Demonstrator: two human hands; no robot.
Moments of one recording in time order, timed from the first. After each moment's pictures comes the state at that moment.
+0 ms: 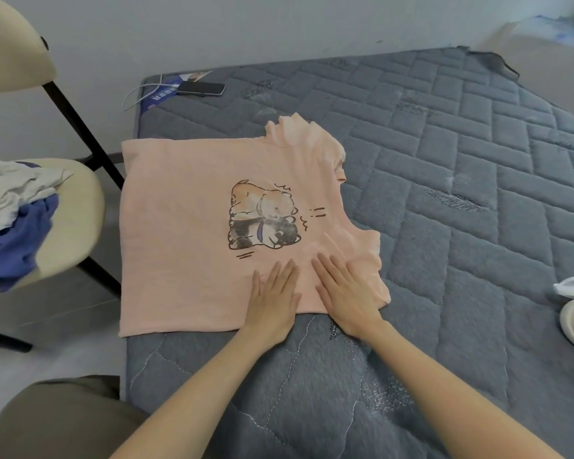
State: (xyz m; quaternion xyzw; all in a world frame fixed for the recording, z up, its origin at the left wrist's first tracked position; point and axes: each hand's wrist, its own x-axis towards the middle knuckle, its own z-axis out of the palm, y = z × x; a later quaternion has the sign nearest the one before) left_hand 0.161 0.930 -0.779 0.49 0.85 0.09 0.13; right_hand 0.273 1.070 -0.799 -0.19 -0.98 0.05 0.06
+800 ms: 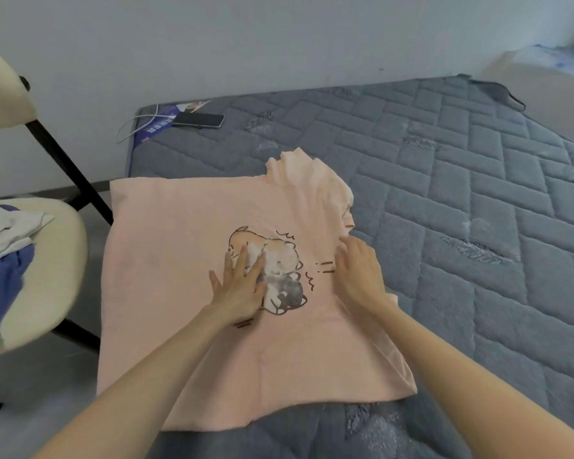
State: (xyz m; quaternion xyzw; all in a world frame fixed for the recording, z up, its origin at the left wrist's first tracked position) left_hand 0.023 0.986 -0.744 0.39 0.89 0.08 0.23; right_hand 0.168 1.162 -0.745 -0.38 -0.88 0.23 0.15
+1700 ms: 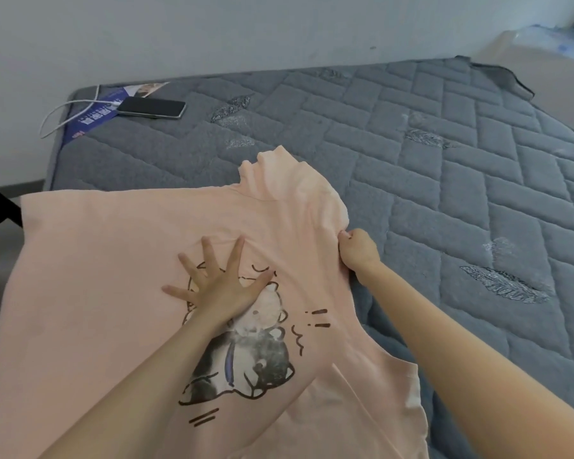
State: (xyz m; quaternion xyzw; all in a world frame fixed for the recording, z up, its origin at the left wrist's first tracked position) left_hand -0.057 1.101 -0.782 0.25 0.93 0.09 0.24; right_hand 0.058 1.297 -0.767 -0.57 -0.73 0.38 0.08
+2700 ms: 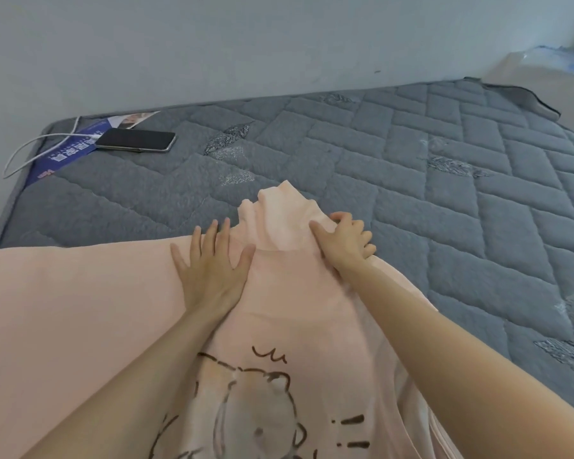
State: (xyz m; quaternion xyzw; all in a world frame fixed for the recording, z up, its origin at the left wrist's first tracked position) left_hand -0.168 1.193 -0.813 0.31 0.93 0.18 0.00; right_hand -0.060 1.364 -0.783 -0.55 -0.77 0.30 0.12
